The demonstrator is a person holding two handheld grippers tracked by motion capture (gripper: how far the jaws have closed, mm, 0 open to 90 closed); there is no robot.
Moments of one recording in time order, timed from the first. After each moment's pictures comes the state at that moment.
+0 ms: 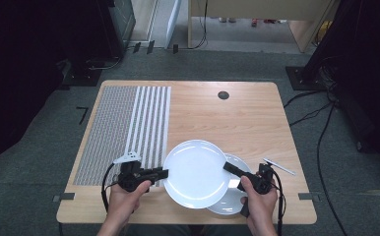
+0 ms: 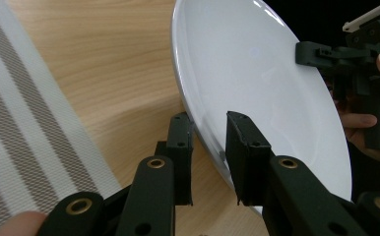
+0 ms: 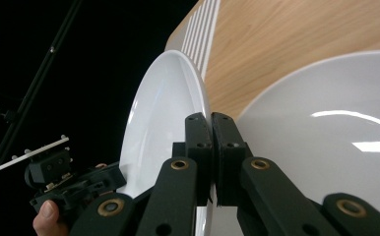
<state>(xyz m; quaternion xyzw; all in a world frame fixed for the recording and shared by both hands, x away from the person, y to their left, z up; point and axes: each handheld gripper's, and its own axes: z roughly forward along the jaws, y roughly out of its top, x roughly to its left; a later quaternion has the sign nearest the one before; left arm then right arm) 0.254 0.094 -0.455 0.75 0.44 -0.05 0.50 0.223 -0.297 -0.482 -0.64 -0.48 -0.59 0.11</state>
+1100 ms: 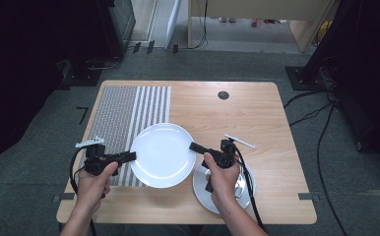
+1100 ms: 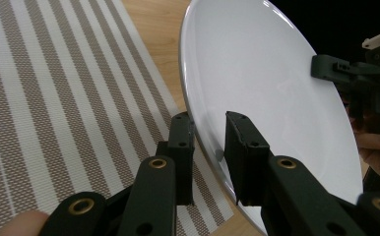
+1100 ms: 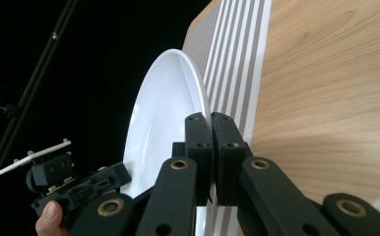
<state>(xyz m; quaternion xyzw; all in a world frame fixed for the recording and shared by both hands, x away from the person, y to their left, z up) 0.292 0.180 -0.440 0.71 0.50 -0.02 0.50 0.292 -0.204 -0.462 -0.63 -0.50 -0.58 0.14</state>
